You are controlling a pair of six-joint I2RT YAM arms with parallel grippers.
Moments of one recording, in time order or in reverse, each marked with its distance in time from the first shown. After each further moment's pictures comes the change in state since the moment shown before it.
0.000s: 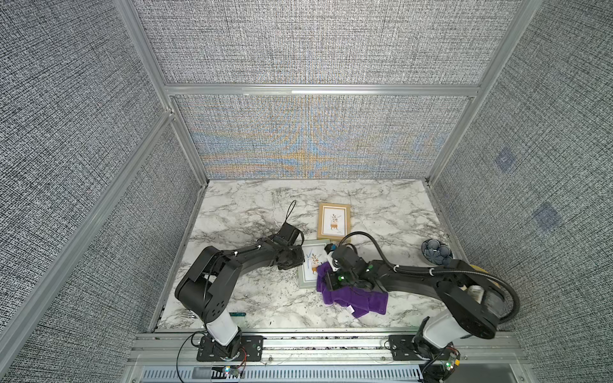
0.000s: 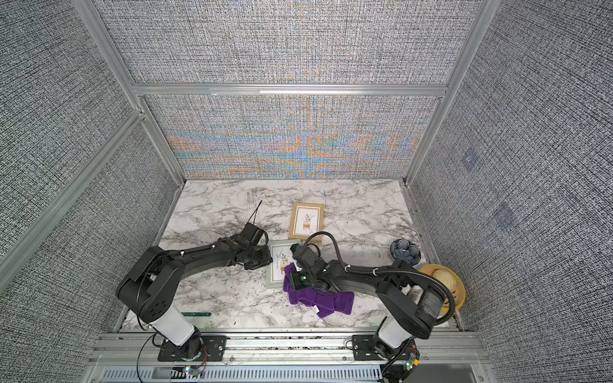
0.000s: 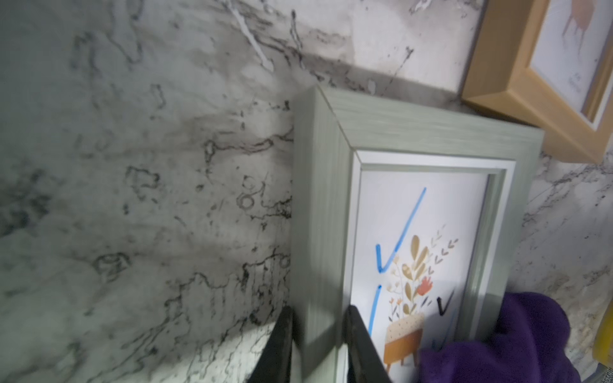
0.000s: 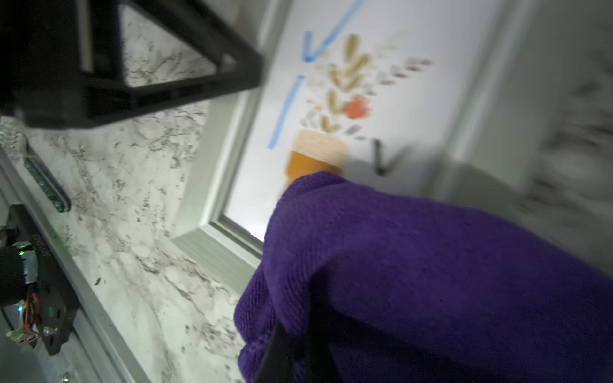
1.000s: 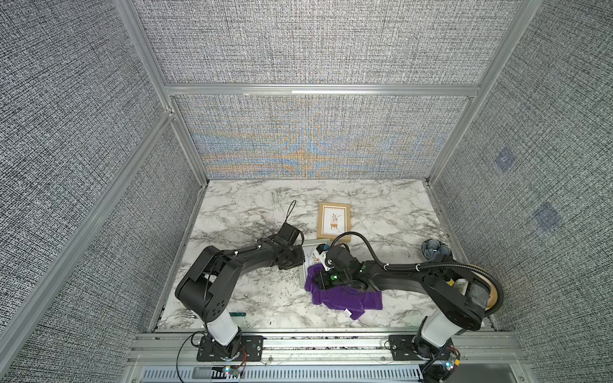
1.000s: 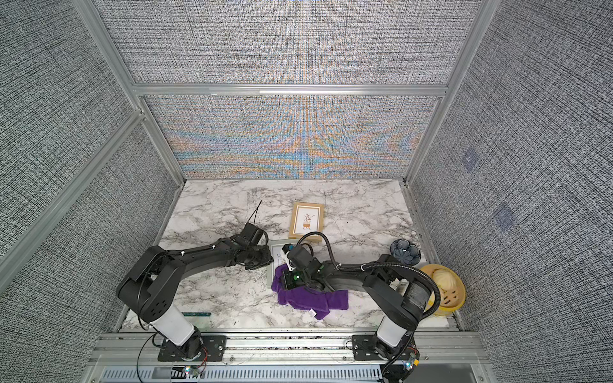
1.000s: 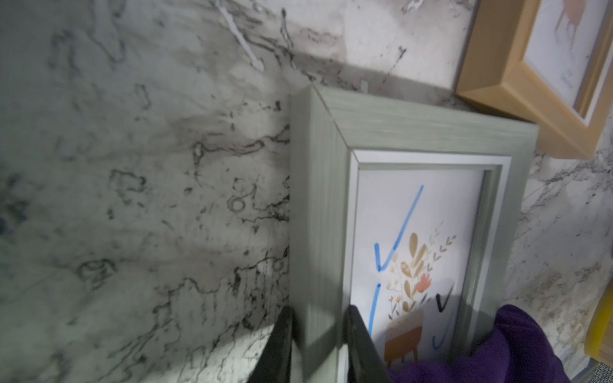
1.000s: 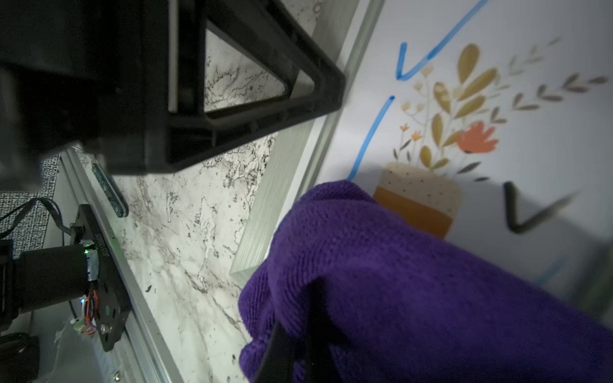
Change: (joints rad) left arm 0.001 0.003 -0.006 0.020 0.013 0.000; right arm -0.021 0.034 -0.027 0.148 -0.101 0.059
